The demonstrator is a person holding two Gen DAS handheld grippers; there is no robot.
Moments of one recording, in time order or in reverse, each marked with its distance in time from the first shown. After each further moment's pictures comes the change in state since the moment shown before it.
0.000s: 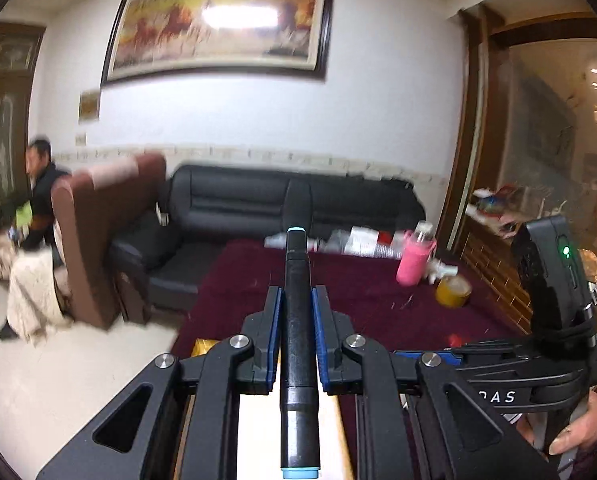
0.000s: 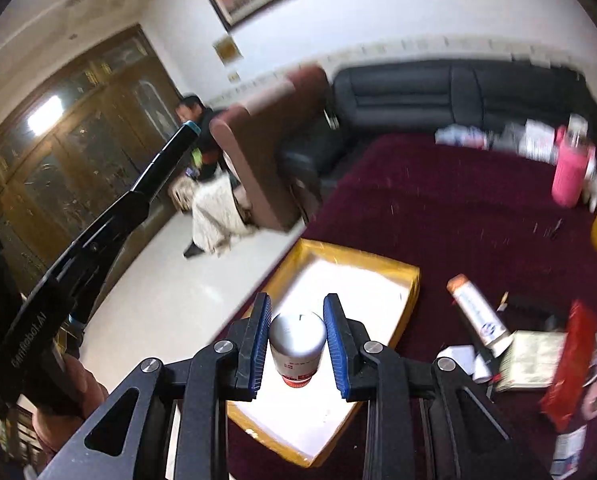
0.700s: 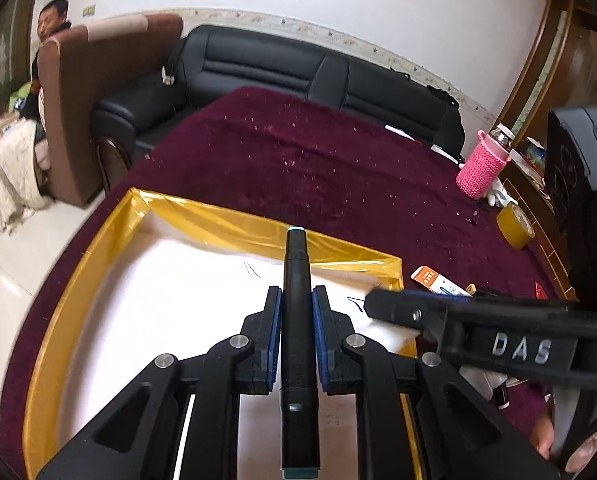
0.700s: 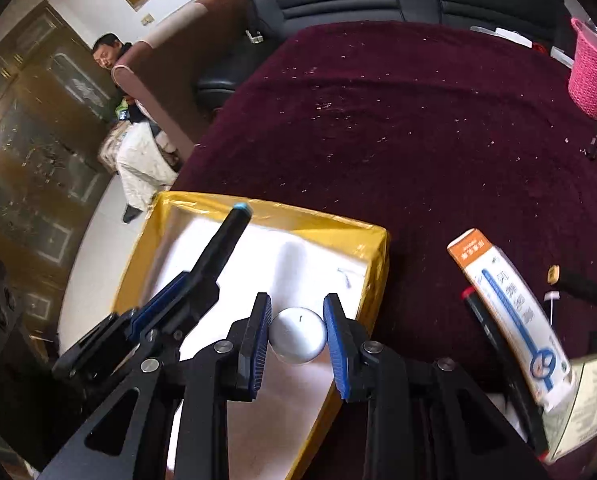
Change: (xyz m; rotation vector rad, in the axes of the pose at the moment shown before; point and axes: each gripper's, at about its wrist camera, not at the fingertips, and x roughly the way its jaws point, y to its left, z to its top) left arm 0.198 0.044 -0.123 -0.199 0.391 0.008; right arm 0.174 -0.103 0.017 0.138 0.232 -0.163
